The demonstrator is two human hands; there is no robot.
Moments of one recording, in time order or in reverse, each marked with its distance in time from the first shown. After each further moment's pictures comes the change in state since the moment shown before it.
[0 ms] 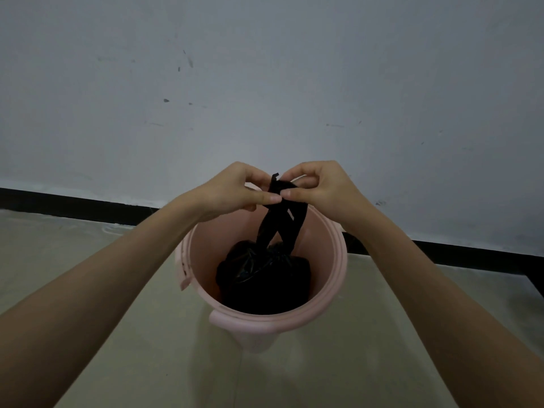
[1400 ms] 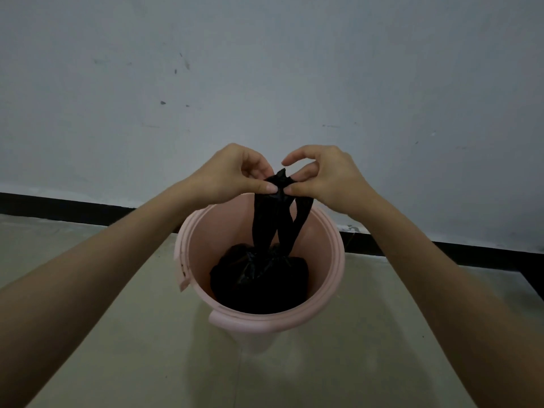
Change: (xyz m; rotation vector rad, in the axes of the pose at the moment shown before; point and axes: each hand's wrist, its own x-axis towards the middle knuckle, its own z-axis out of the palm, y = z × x) left_hand 0.000 0.016 -0.011 0.152 0.104 0.118; right_hand -0.001 -0.021 -0.010 -0.211 0.055 -0.015
